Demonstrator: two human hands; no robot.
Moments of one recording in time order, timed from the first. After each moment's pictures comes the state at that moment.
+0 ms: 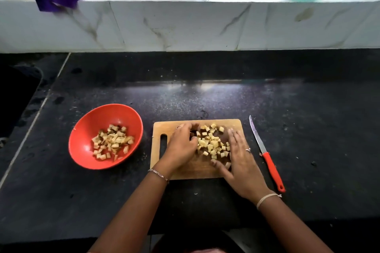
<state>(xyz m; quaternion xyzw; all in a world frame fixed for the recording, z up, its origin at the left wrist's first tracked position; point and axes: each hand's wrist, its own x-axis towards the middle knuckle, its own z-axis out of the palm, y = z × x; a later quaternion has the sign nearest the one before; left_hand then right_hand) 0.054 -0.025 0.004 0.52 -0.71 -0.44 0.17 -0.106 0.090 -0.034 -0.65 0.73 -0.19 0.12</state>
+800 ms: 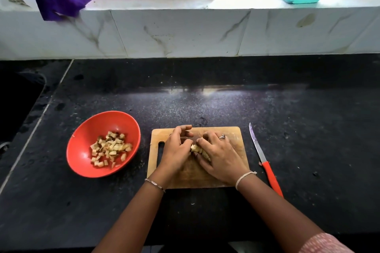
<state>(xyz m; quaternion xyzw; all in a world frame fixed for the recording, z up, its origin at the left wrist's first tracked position) 0.052 -0.028 -0.005 0.55 -0.56 -0.54 0.29 -0.093 0.026 -0.029 -0.77 0.62 -0.17 0.03</state>
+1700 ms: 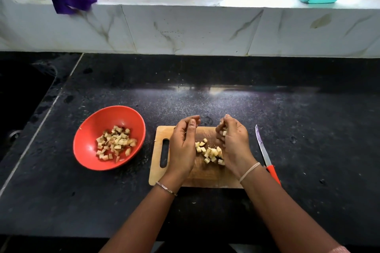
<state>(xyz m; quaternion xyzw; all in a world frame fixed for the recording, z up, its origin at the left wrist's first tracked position) 0.037 -0.006 0.024 0.49 -0.50 -0.53 0.47 -0.080 -0.001 0.030 -0.16 0.57 -0.62 0.52</state>
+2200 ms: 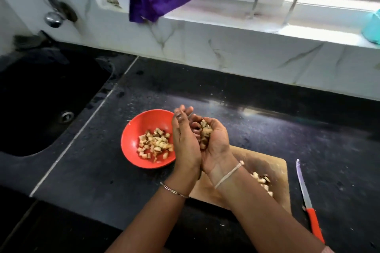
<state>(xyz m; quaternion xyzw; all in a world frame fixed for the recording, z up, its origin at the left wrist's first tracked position) 0.088 -0.041 0.079 0.53 -0.25 -0.49 0.65 0.045 -0.050 0.085 0.05 0.30 -0.51 0.80</state>
